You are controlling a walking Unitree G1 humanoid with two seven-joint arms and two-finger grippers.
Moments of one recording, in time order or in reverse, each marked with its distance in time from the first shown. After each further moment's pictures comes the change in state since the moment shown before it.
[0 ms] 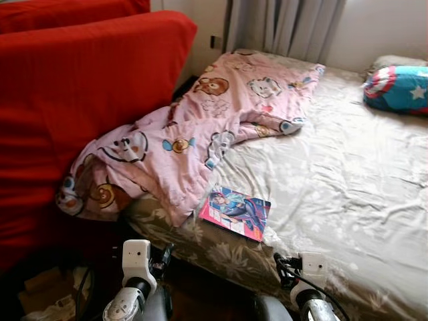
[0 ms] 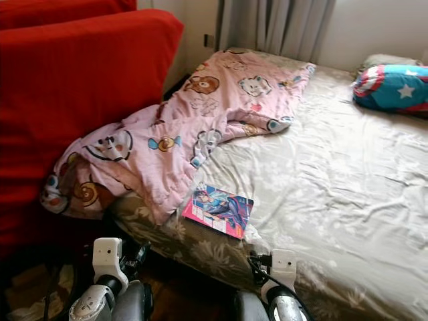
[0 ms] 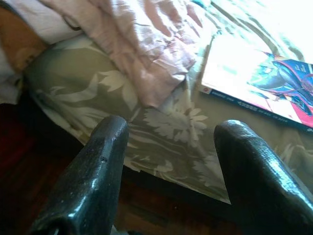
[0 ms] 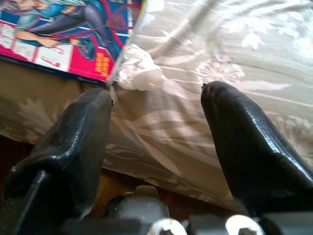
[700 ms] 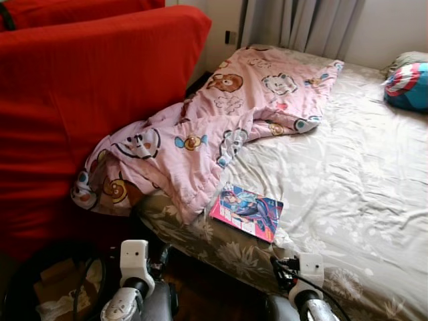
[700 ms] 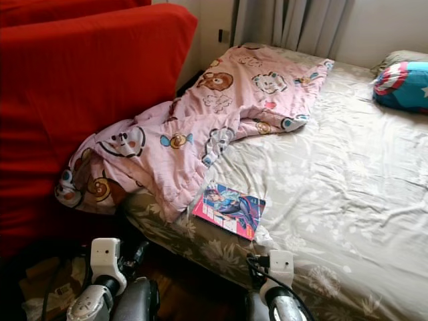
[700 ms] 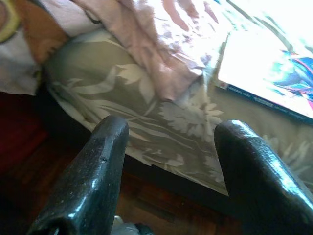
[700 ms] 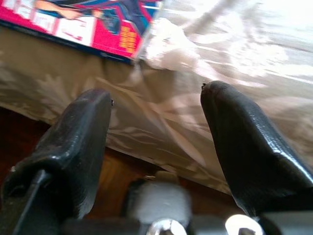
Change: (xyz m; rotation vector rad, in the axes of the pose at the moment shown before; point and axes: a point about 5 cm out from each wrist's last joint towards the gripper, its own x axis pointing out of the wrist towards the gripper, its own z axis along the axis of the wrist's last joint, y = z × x) left arm 0.000 -0.002 -0.001 -0.004 0.002 -0.007; right arm 0.001 -0.004 -0.008 0.009 0.053 0.023
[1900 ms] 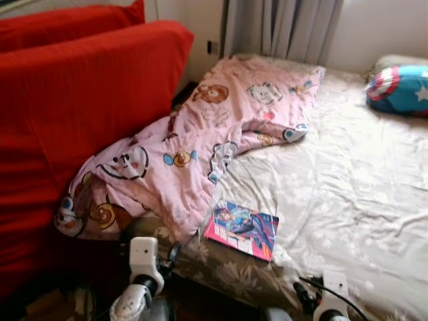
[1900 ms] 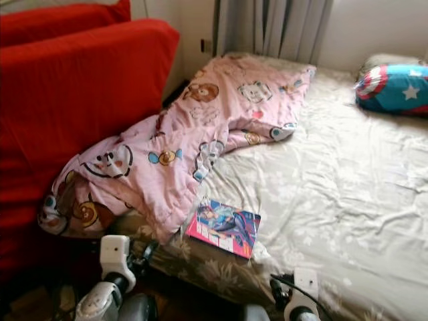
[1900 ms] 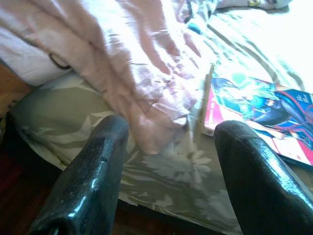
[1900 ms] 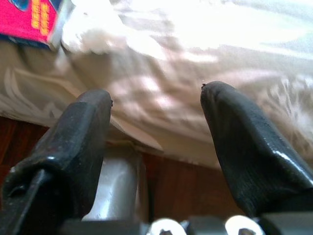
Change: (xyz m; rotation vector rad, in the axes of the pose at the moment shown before) left arm 0.005 -0.010 0.003 -0.001 -0.012 -0.041; right arm -0.013 -0.042 -0.024 0.045 0.204 -0.082
